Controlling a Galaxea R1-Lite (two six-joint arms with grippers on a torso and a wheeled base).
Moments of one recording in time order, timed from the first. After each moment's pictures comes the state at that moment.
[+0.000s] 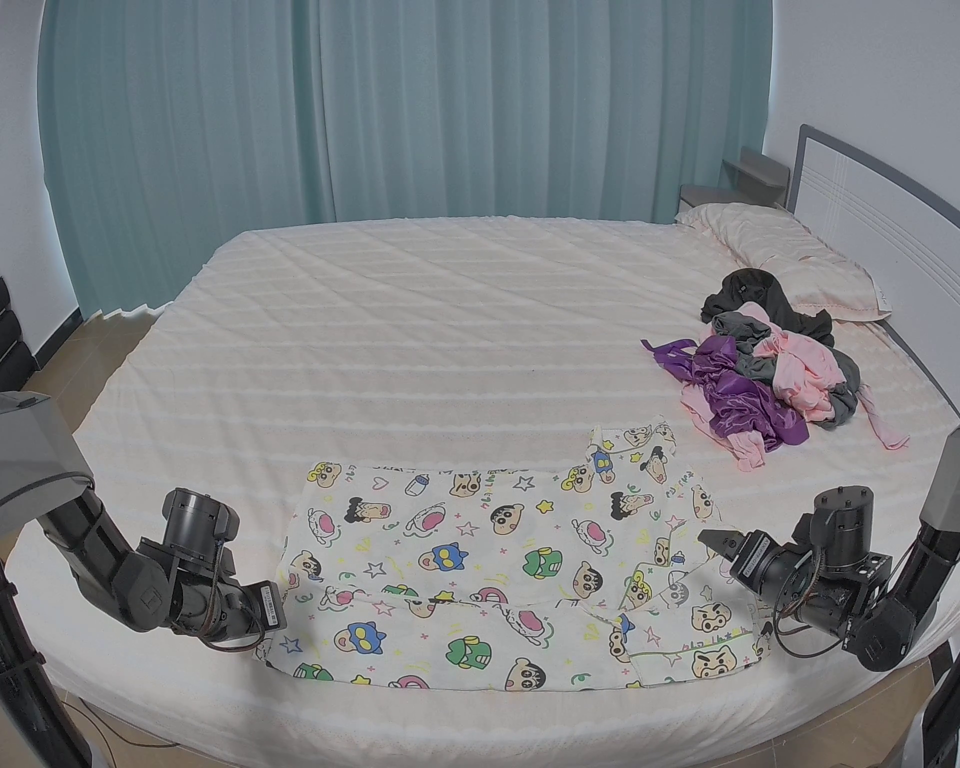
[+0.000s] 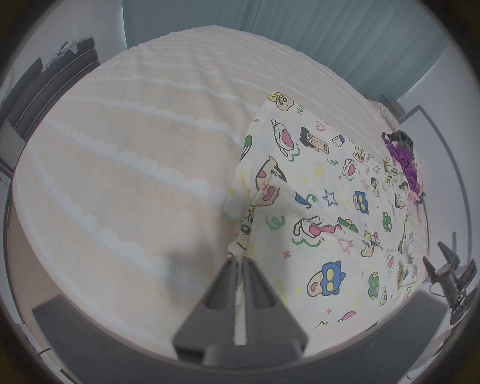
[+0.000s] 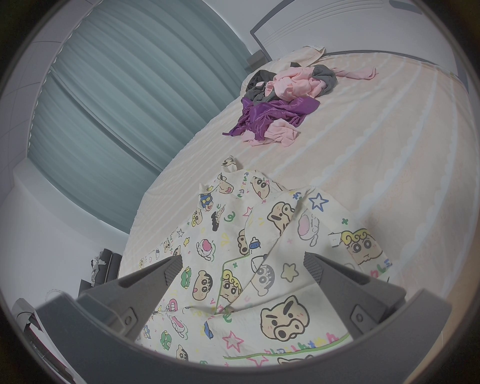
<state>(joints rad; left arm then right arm) -0.16 1.98 -0.50 -0.45 -0.04 -0.48 0.31 1.96 -0.21 -1.21 -0.09 0.82</state>
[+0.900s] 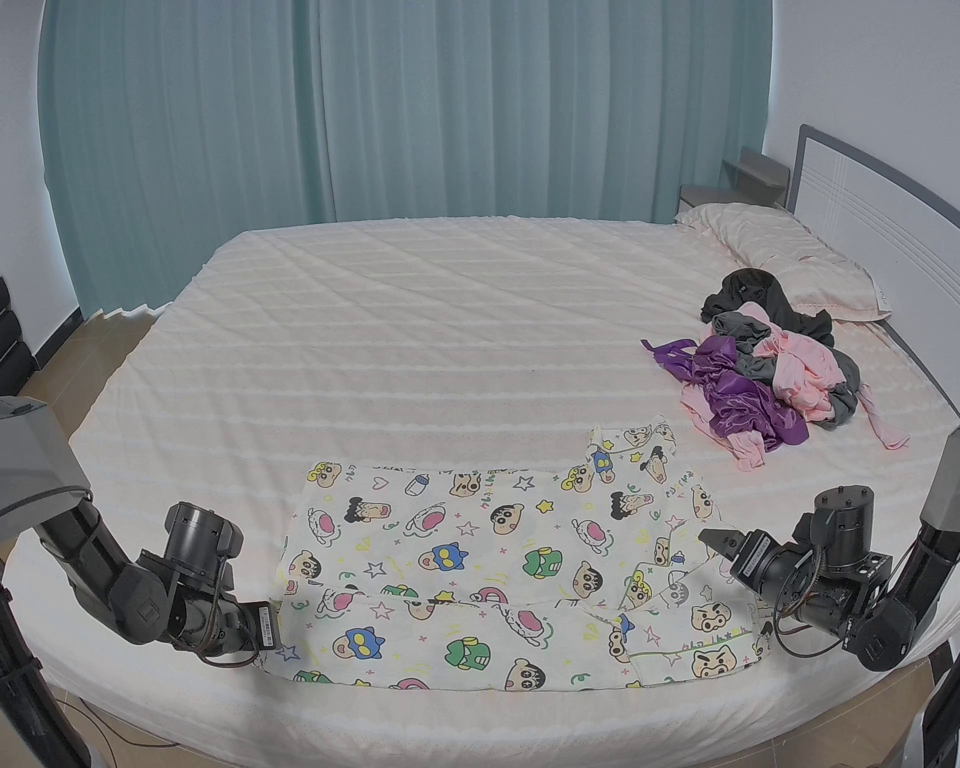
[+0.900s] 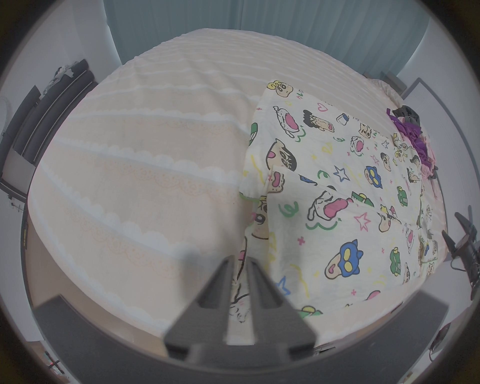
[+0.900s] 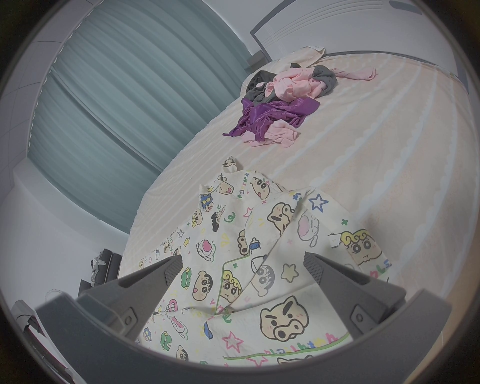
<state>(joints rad) -0.19 1.96 -0.45 -0.42 0.06 -0.39 0.30 1.96 -0.21 -1.21 -0.10 0.82</state>
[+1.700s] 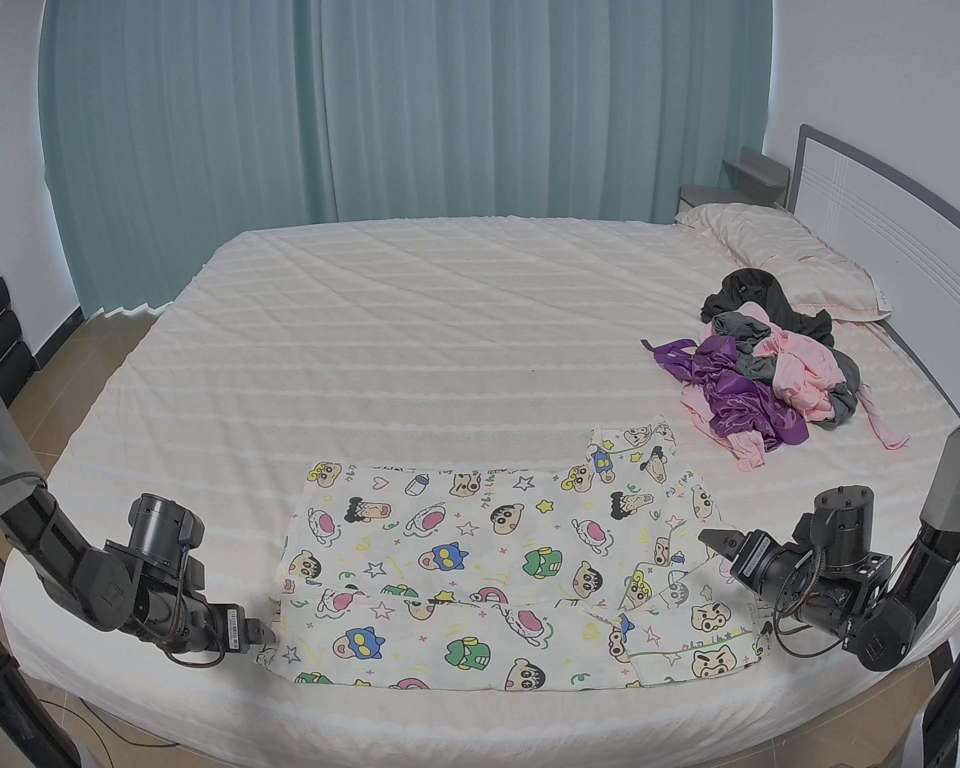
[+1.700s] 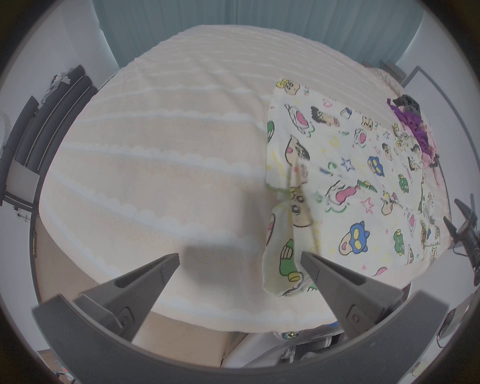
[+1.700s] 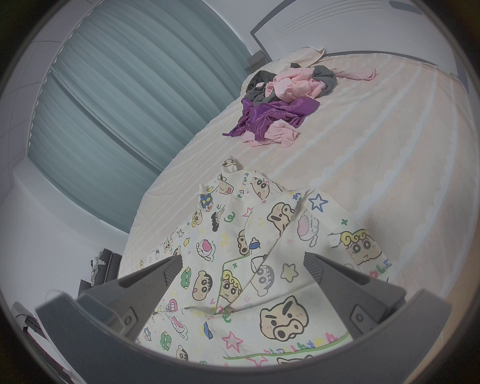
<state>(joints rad) -0.09 1.86 -0.44 -0.28 0.03 -0.25 0.31 1.96 -0.21 -1.21 -0.10 0.82</state>
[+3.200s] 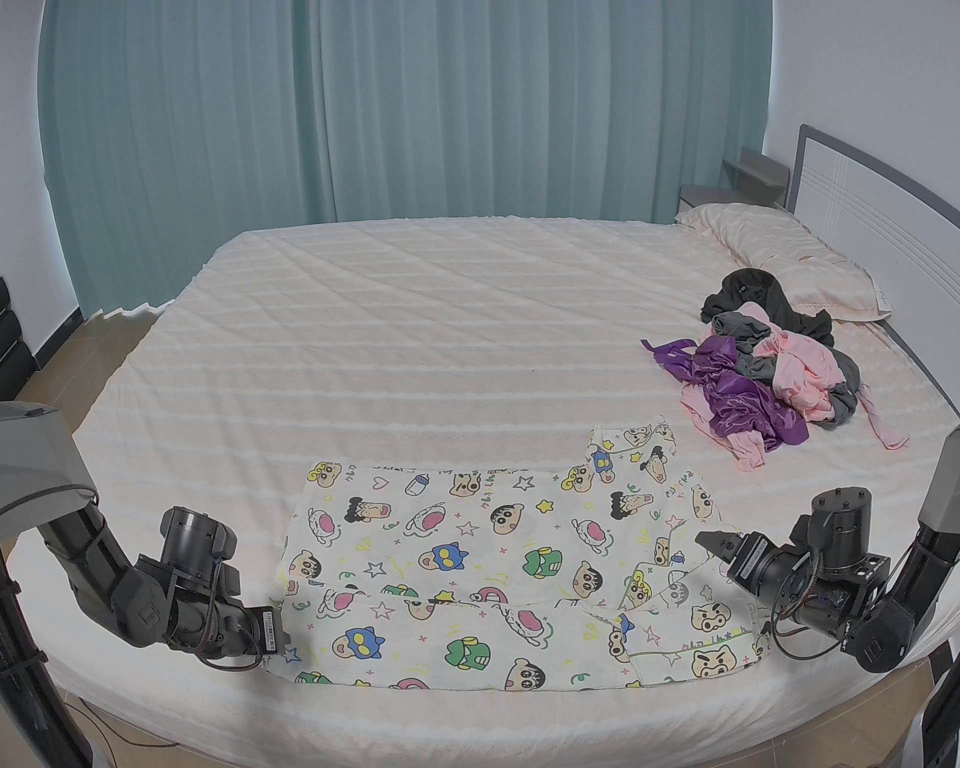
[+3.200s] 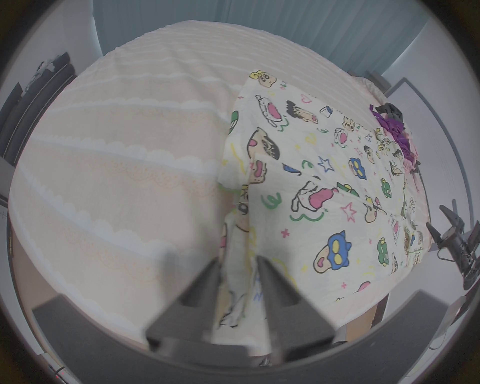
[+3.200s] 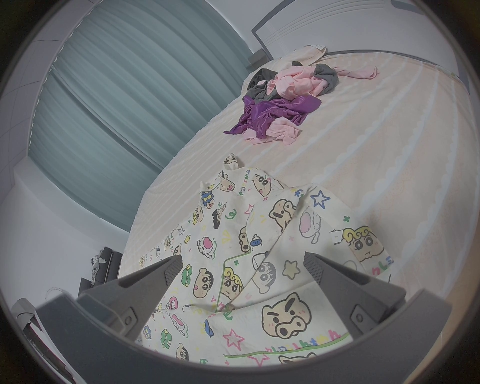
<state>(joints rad) -0.15 1.99 -0.43 -0.49 -0.09 -0.34 0.32 1.96 -0.21 -1.21 -0.09 0.82</state>
